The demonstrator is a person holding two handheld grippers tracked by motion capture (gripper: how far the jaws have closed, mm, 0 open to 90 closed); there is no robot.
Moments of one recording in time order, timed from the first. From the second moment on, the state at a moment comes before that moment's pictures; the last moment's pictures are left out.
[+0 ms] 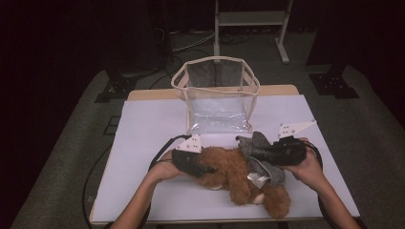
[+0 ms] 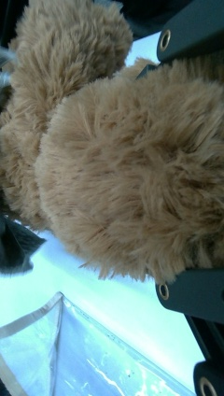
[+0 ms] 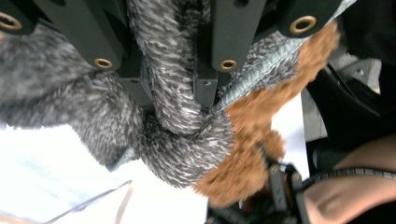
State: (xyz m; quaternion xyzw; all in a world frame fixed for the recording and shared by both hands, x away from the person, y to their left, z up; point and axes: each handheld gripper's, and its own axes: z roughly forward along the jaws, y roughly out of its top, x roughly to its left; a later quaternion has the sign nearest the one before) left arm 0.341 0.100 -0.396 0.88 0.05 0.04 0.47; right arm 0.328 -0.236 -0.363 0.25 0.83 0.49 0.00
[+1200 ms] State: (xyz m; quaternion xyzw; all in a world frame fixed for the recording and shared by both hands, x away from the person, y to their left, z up) left arm 0.379 0.092 -0.353 0.90 0.05 0.12 0.42; right arm 0.377 -0.223 -0.363 0.28 0.81 0.52 -0.07
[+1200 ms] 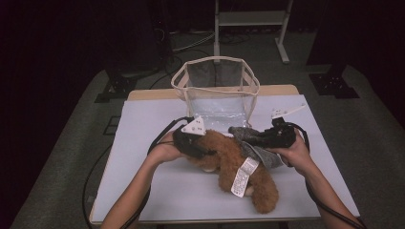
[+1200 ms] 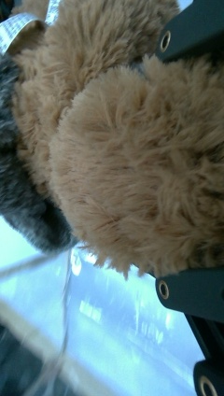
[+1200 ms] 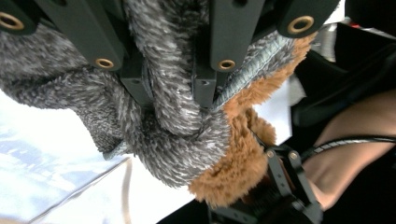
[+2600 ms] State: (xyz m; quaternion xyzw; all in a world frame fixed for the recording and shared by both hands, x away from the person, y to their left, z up) left arm 0.323 0.131 -0.371 0.91 0.05 0.06 0.42; right arm 0.299 -0.215 -0.361 0.21 0.83 0.52 0.02
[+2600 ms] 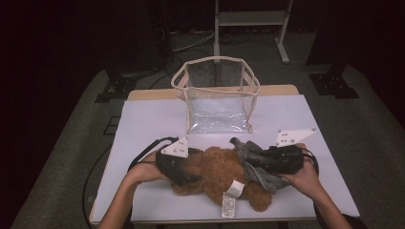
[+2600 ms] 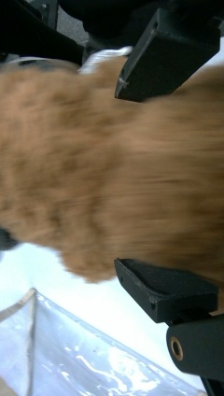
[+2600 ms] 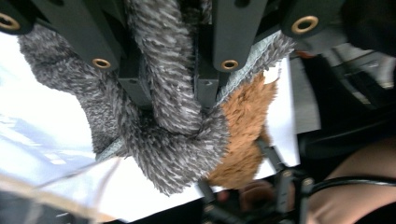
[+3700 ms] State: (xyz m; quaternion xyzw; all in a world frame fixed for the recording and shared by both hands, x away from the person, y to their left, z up) left arm 0.323 0.012 -0.362 0.94 -0.02 0.06 0.33; right arm 0.297 -0.247 -0.381 0.24 0.83 0.51 0.00
